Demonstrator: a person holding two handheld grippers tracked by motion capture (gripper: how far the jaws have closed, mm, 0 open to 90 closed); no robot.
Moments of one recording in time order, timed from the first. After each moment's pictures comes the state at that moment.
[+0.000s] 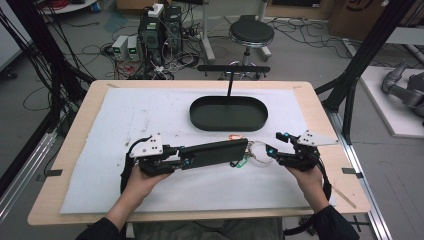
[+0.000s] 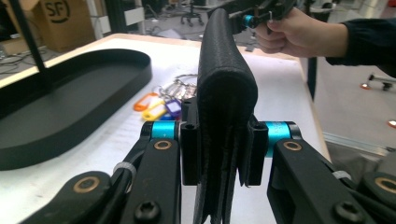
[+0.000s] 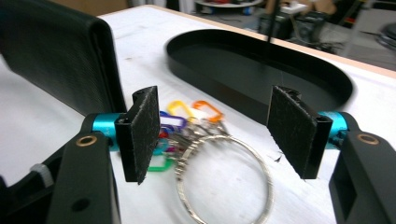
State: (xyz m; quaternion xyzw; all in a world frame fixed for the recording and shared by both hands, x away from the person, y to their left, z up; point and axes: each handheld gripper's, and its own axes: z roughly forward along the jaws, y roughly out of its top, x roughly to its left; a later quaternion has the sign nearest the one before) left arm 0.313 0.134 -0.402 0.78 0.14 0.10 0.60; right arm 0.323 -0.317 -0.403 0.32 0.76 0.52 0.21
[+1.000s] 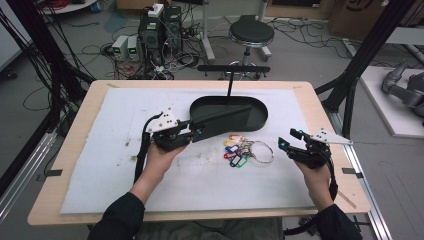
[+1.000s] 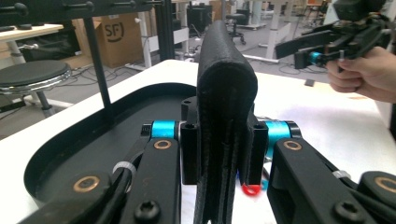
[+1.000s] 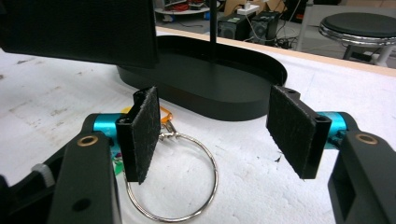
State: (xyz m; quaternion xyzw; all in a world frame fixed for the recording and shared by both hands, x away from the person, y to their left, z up) left arm 0.368 0.100 -0.382 0.74 0.19 0.17 0.62; right arm 0.326 -0.344 -0.404 0.39 0.72 0.52 0.24
